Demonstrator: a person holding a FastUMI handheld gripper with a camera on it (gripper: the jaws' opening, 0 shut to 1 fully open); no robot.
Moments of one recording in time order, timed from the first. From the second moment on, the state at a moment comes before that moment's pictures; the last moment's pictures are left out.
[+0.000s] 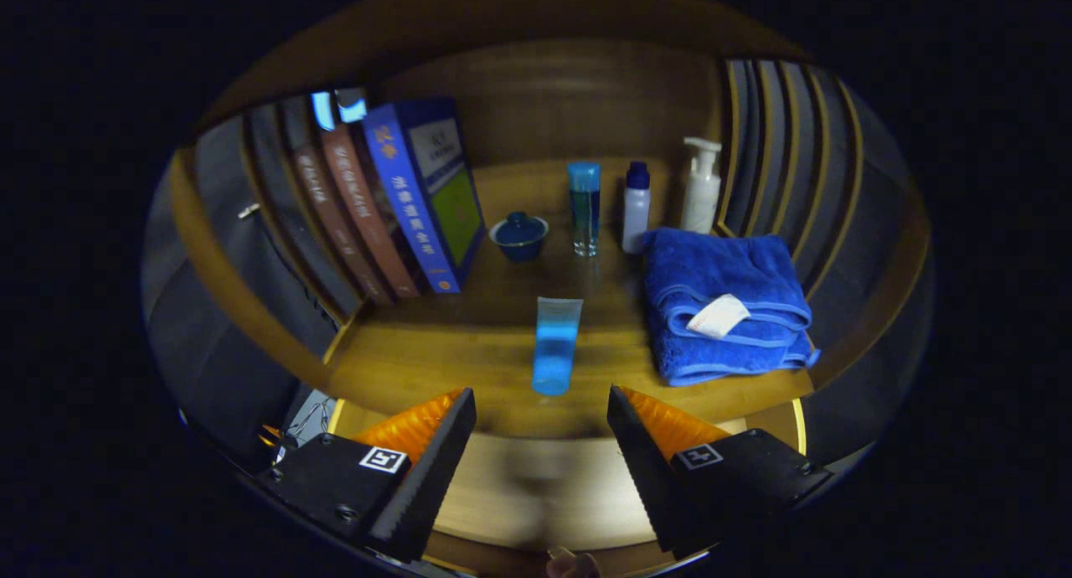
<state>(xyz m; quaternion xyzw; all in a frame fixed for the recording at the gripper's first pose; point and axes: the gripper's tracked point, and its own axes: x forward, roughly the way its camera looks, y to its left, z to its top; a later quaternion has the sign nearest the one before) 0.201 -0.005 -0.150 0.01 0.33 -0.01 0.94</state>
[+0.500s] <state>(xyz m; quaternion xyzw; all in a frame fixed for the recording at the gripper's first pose) 0.054 -0.011 -0.129 0.03 0.21 -0.02 0.98</state>
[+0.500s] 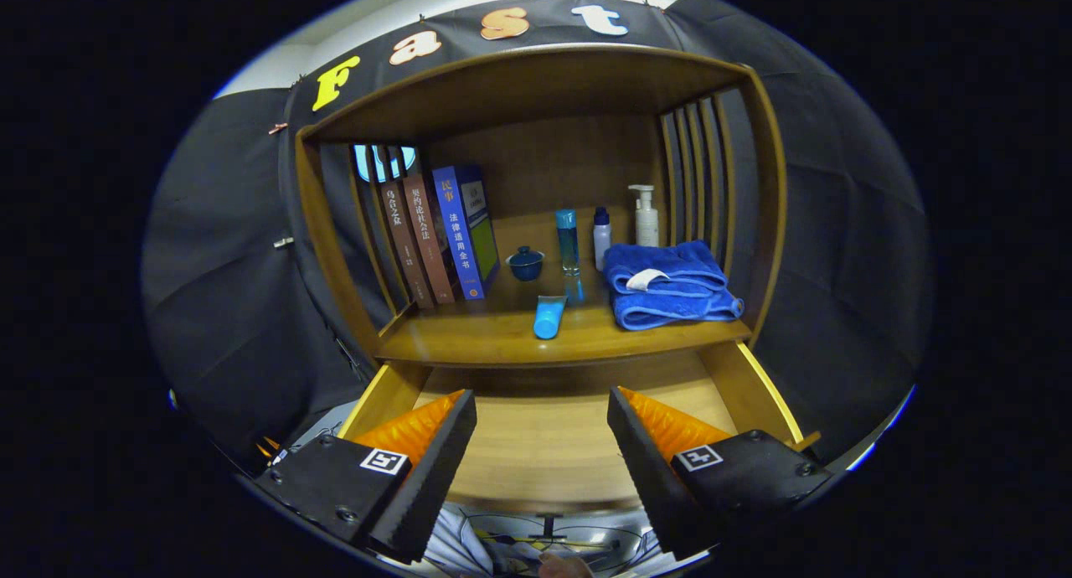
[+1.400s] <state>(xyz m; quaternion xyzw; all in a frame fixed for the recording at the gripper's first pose) 0.003 -0.020 -0.235 0.02 0.19 -0.06 0.98</state>
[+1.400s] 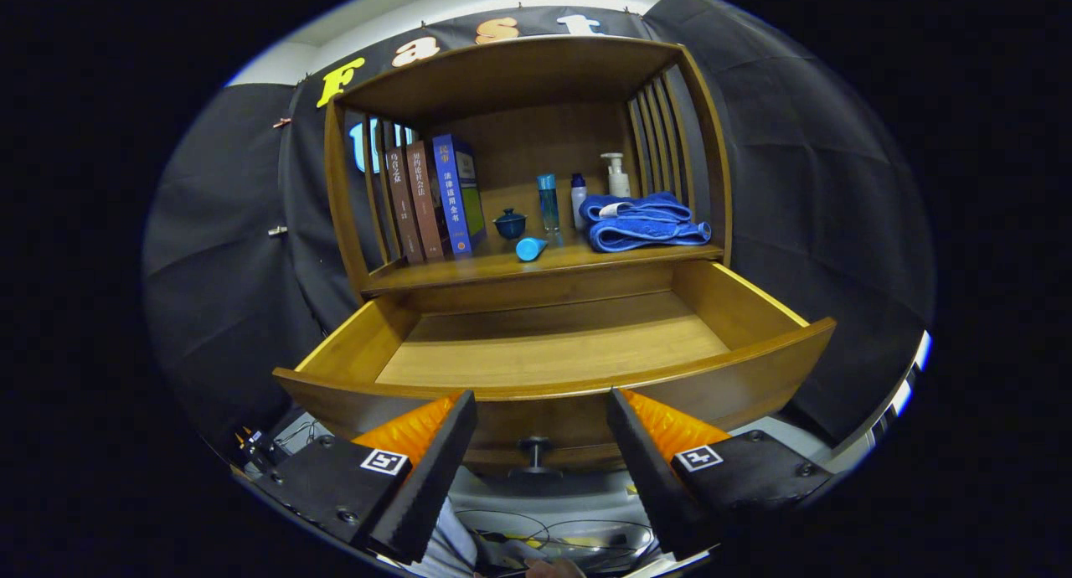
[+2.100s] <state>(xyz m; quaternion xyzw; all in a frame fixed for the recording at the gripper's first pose) 0.085 -0.024 -0.220 0.02 0.18 -0.08 0.98</state>
